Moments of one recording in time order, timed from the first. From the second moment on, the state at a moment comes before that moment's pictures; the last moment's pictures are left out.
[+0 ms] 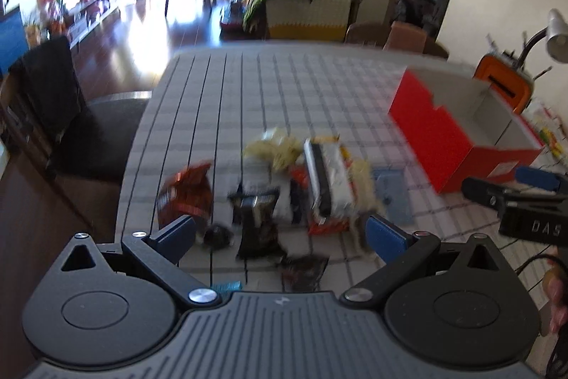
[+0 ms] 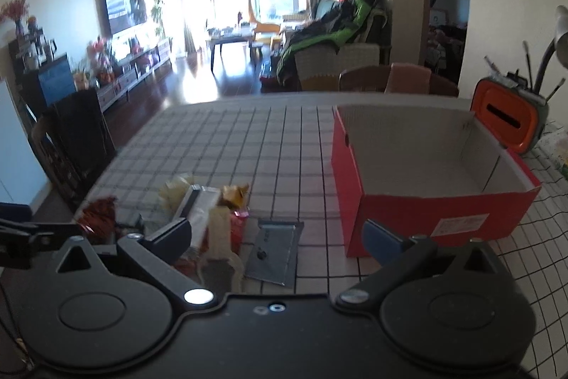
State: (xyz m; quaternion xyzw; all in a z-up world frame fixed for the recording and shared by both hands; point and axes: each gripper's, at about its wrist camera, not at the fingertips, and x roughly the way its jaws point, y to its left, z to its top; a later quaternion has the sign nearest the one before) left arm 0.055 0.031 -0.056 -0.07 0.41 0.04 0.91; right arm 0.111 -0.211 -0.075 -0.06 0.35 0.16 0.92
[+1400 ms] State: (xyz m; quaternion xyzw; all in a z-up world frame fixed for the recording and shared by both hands) left arm 0.089 0.024 -0.141 -0.09 0.51 0.02 0.86; right arm 0.156 -0.132 -0.180 -0.18 0.47 0.28 0.82
